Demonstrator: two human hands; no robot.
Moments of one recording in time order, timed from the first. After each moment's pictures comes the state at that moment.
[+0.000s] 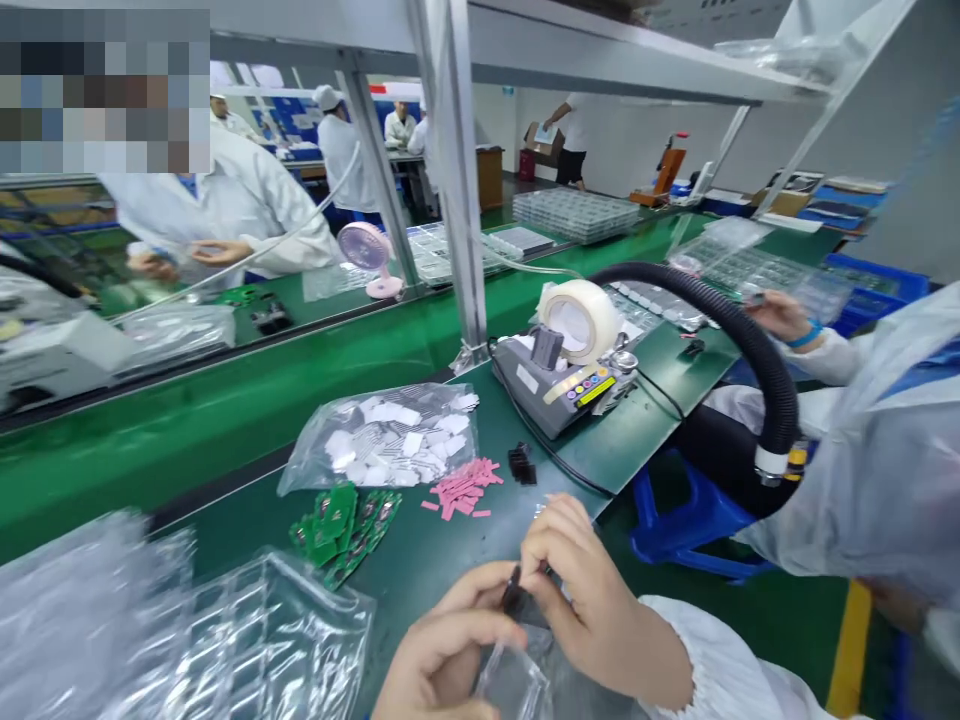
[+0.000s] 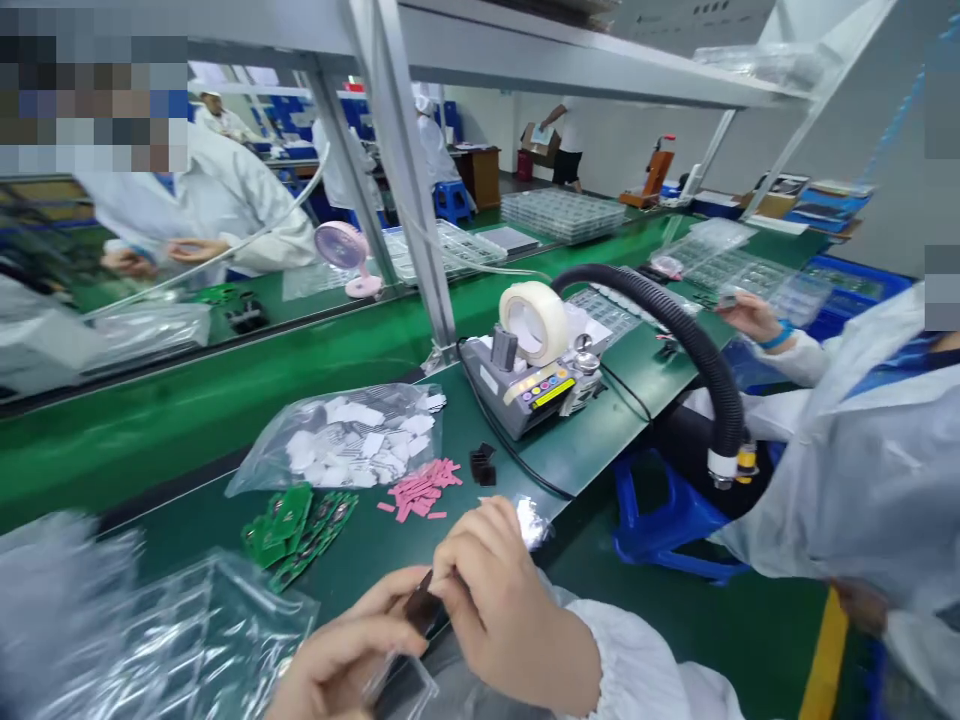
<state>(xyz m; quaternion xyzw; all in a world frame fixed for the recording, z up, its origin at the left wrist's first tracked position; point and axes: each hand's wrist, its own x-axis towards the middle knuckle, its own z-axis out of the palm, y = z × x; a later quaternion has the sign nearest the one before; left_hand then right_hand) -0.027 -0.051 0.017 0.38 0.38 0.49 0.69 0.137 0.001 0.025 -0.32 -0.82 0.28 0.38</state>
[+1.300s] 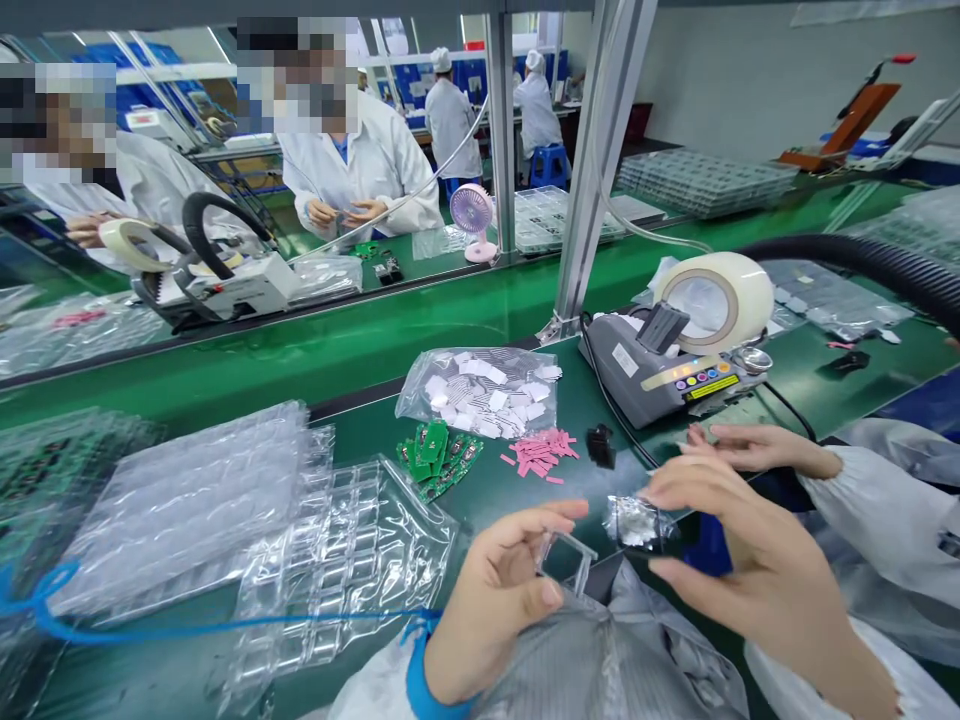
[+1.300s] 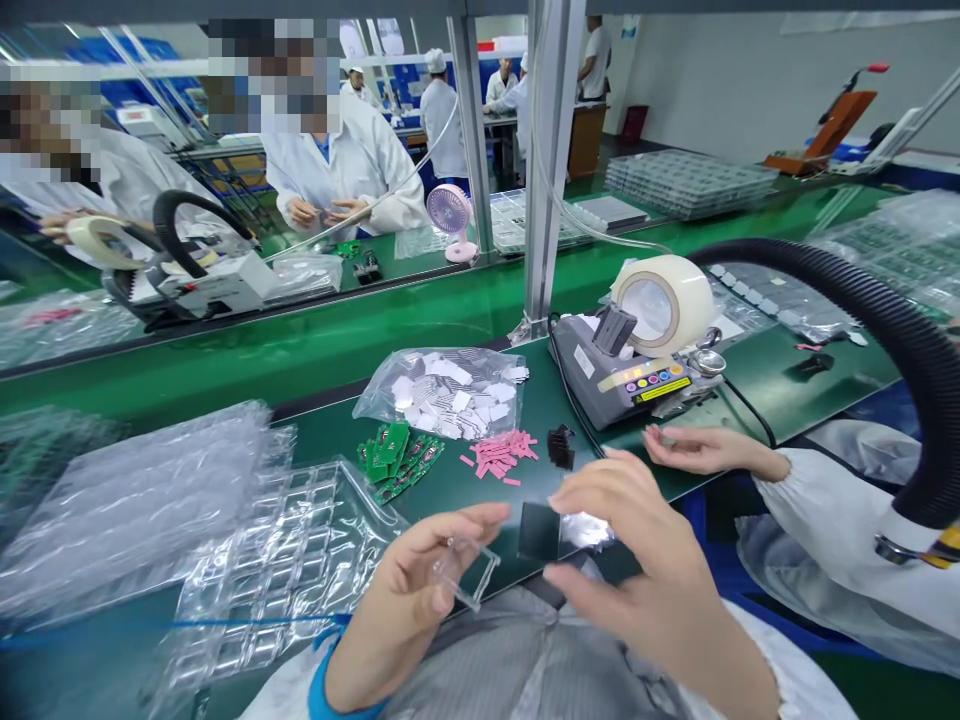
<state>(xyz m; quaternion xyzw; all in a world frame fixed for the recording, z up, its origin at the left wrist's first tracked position) -0.033 -0.055 0.018 0.31 0.37 0.59 0.64 0.161 0.032 0.042 -0.27 -0.86 0.23 0.37</state>
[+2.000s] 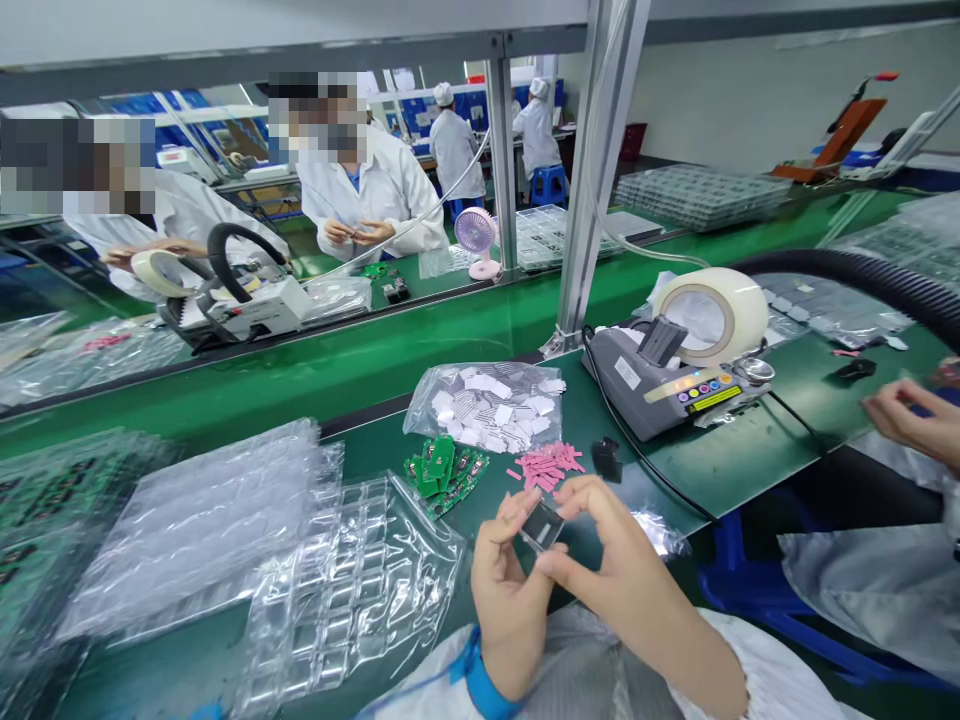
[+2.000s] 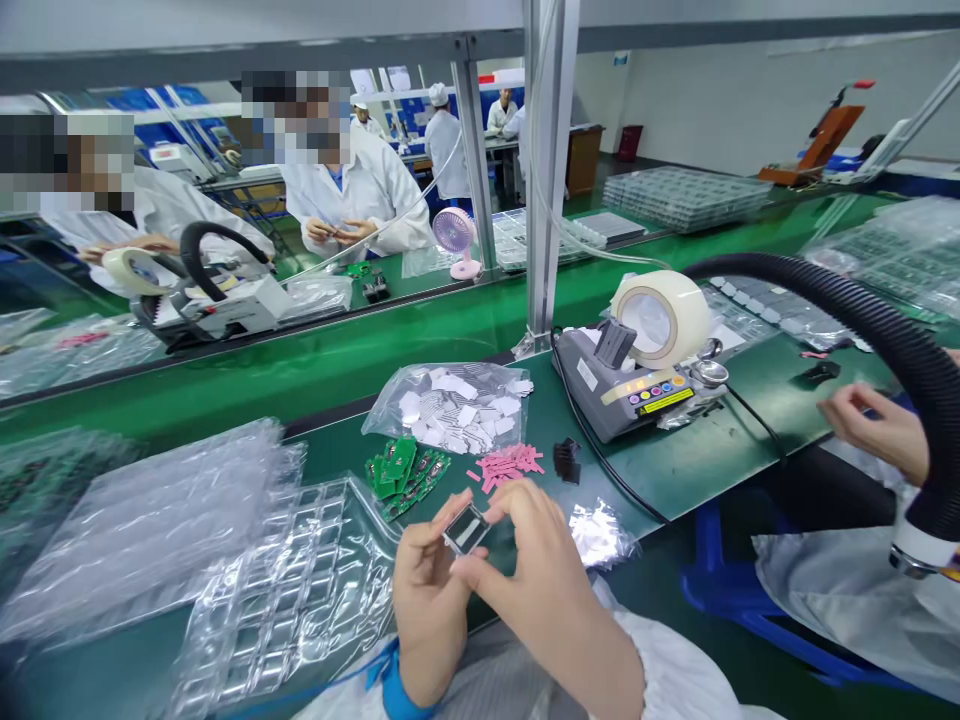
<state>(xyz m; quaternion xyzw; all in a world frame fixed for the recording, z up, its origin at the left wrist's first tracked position) -0.010 -0.046 -0.027 0.28 0.52 0.73 0.33 0.093 0.001 0.010 -0.40 -0.76 0.41 0.31</state>
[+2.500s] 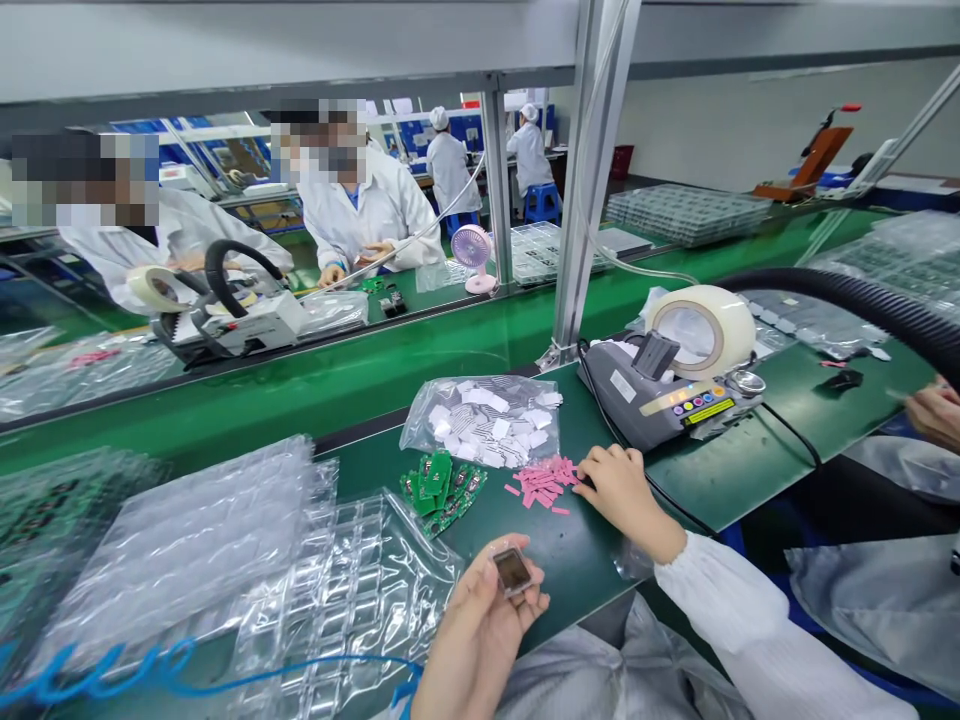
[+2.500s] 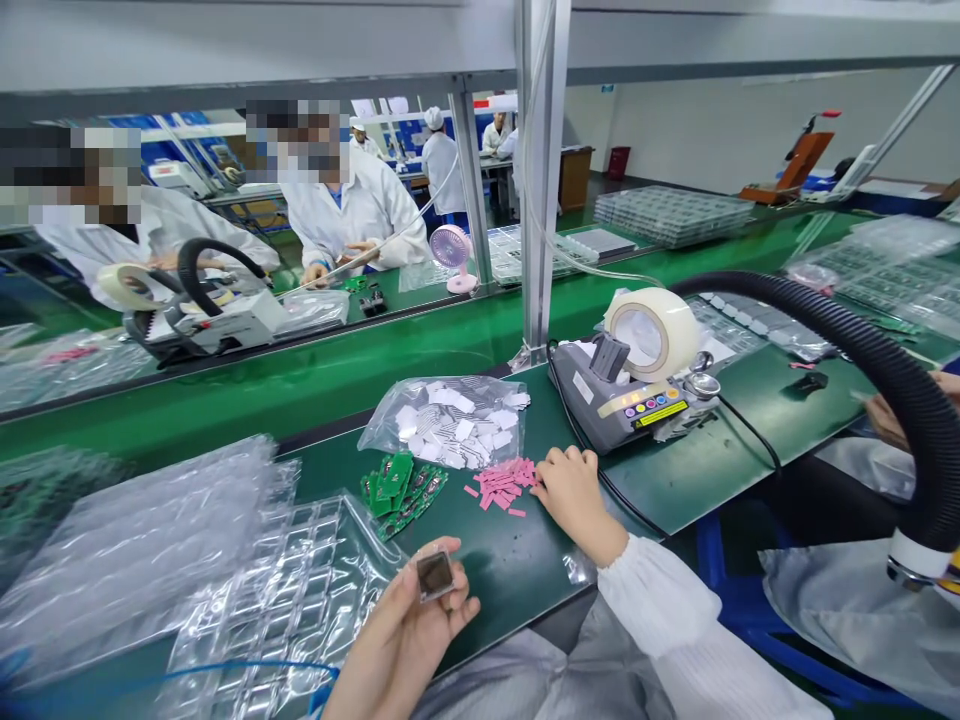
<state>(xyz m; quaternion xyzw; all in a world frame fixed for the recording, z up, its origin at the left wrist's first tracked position) -0.046 -0.068 -0.009 0.06 0.36 0.64 0.68 0.104 0.104 -0.068 -0.46 -0.88 0.07 0.08</state>
